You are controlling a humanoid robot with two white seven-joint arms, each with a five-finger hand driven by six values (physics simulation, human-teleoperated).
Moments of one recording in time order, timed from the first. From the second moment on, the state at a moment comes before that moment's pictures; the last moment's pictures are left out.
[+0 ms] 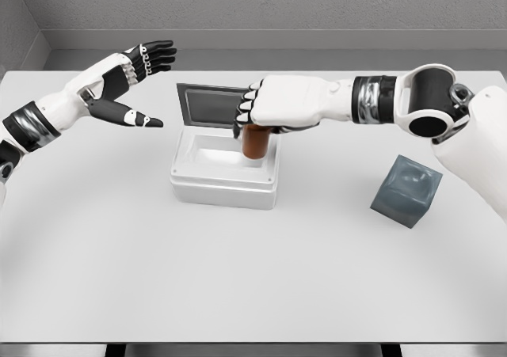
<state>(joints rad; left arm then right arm) -0.61 0.65 -0.55 -1.26 0.69 -0.28 -0.61 -0.89 -0.50 0.75 -1.52 0.51 -0.61 0.61</state>
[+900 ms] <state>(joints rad) -0.62 0.62 -0.58 -1.24 0.69 -0.28 -0.61 -0.53 -0.81 0.18 -1.63 0.26 -0.61 0.61</state>
